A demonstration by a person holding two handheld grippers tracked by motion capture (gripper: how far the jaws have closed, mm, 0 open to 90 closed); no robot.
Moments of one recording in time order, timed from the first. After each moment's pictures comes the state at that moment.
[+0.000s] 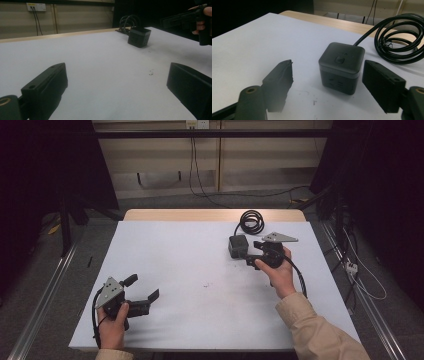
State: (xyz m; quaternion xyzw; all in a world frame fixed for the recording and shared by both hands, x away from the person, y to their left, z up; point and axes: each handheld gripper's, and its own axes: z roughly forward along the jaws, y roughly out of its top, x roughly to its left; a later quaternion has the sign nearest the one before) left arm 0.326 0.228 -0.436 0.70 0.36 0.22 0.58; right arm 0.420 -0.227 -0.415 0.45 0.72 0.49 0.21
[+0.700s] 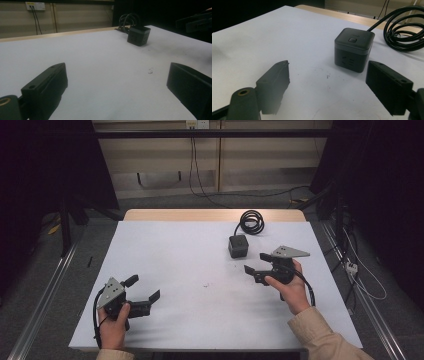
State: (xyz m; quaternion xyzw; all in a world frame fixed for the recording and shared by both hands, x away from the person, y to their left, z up) left arm 0.325 0.226 -0.437 0.71 0.36 0.21 0.57; right arm 0.373 -0.243 -0.416 0.41 0.74 0.49 0.19
